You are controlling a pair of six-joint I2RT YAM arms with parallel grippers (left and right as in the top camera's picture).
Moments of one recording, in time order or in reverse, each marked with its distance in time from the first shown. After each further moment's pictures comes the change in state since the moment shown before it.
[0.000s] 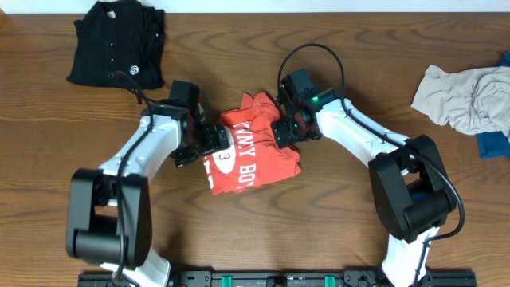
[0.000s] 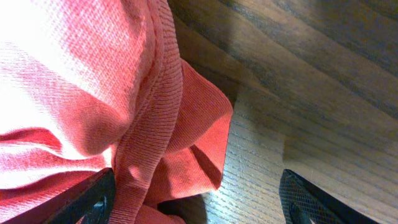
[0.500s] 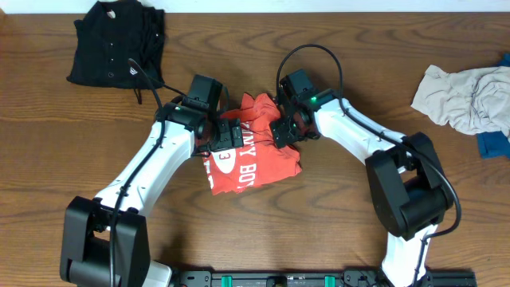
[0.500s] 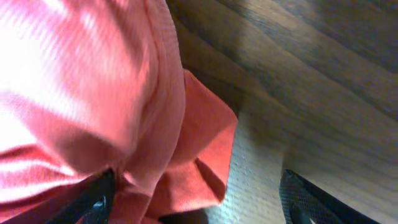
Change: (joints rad) left arm -0.142 -0.141 0.052 -0.058 -0.163 -0.008; right arm 0.000 0.015 0.002 0.018 -0.008 0.000
